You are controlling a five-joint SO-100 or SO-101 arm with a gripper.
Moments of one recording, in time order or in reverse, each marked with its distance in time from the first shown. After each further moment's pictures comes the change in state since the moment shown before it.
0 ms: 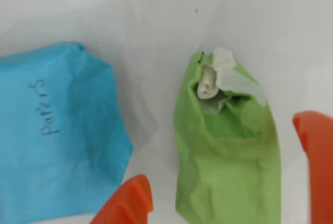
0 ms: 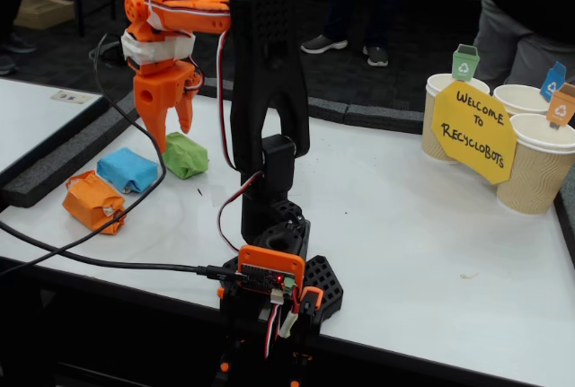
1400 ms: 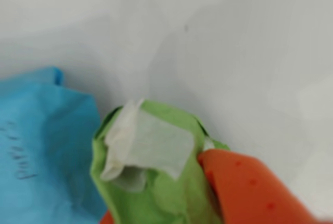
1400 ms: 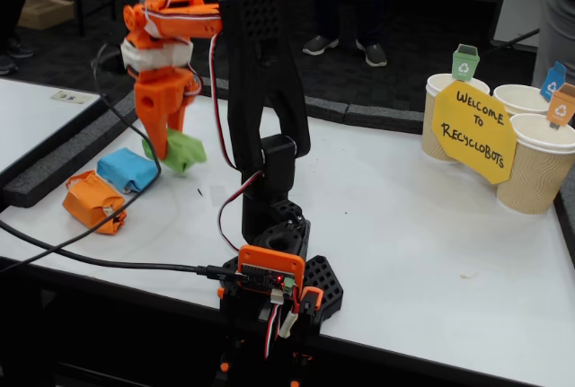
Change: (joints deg) arm 1.1 -7.6 -10.1 4.4 -5.7
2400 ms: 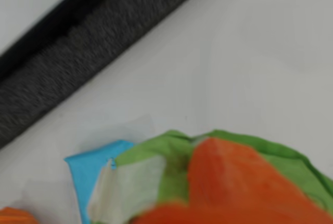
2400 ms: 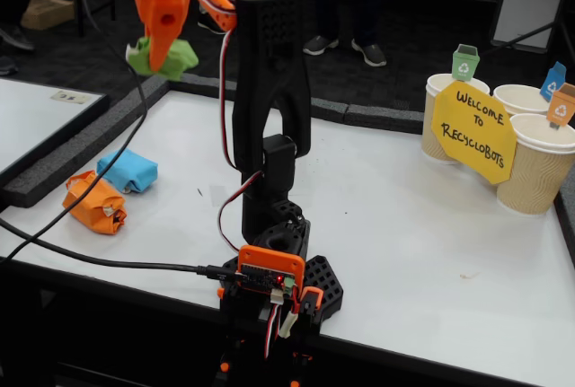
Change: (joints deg) arm 0.0 13.5 -21.7 14.7 -39.4
